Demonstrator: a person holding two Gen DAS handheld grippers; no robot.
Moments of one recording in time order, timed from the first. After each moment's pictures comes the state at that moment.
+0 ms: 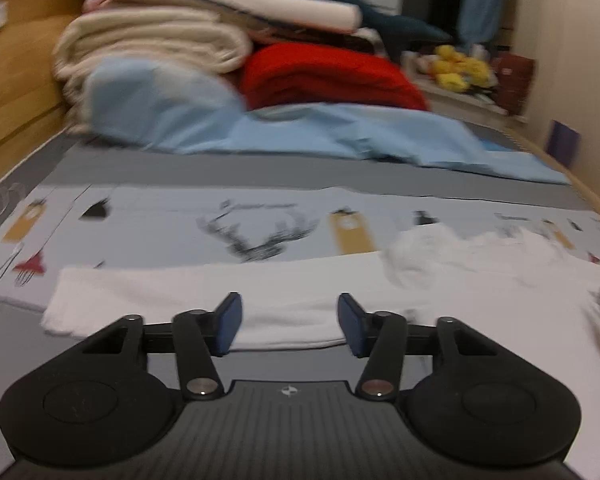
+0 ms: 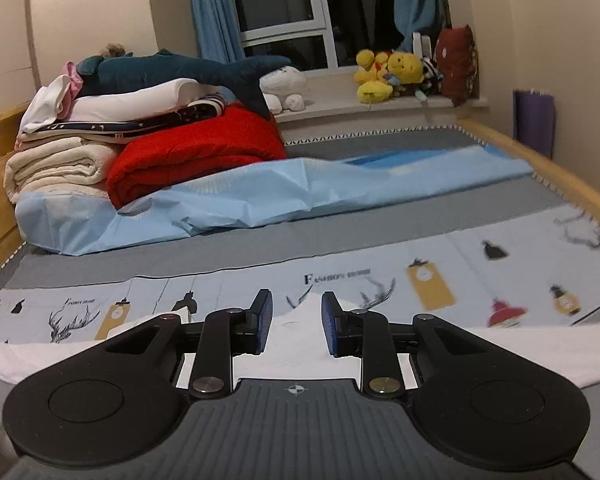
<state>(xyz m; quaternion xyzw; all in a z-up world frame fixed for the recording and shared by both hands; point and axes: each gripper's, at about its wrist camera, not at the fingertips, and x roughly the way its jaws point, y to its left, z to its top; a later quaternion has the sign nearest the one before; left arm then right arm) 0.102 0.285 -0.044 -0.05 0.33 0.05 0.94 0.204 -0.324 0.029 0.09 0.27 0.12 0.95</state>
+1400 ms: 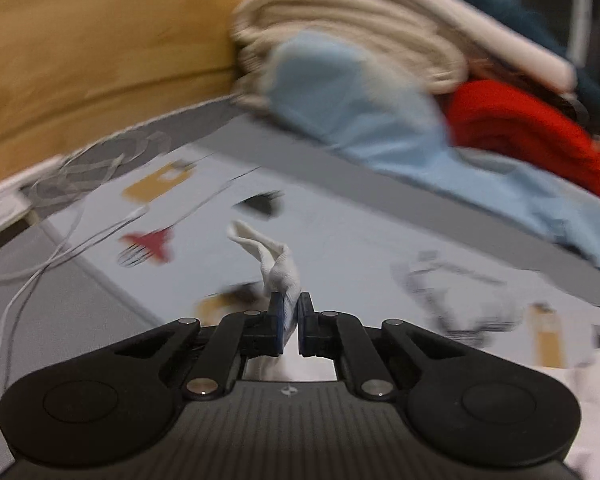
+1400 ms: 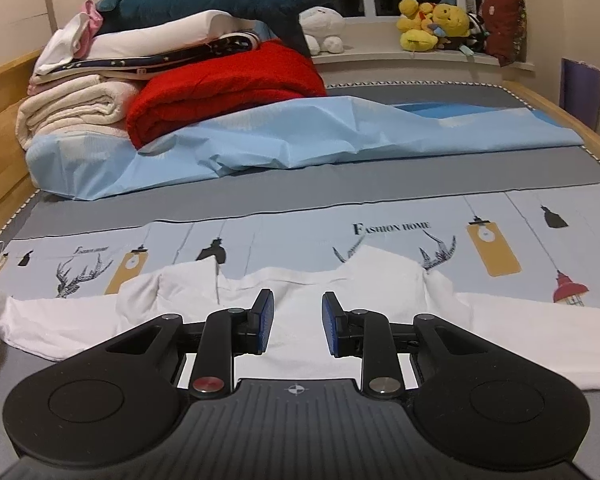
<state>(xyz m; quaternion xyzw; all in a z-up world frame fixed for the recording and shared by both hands) 0.161 0.409 -0.070 -0.13 0.29 0.27 0.91 0.245 -0.258 -0.002 0.06 0.34 0.15 0.92</state>
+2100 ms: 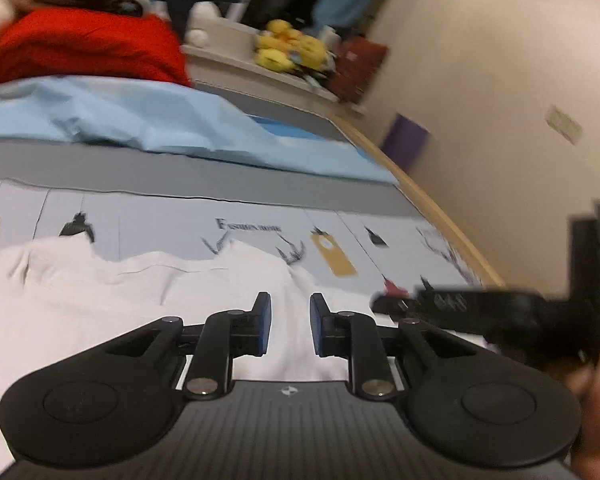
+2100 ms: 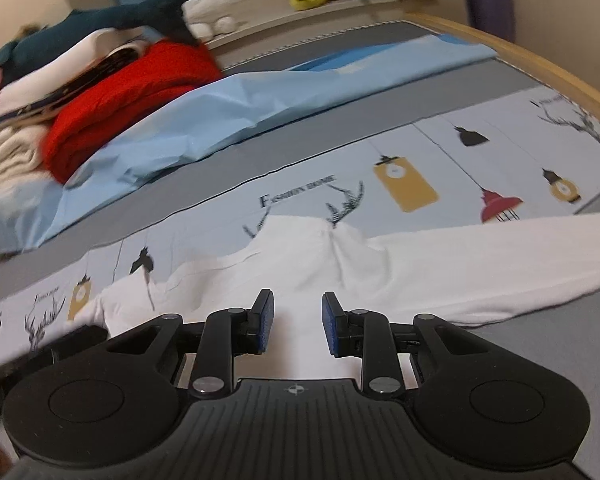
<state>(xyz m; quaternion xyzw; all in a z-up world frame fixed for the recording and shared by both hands) 0.209 -0.086 -0.018 -0.12 0.33 -0.18 0.92 0.254 -0.339 -0.019 0.17 0.40 0.05 0.90</state>
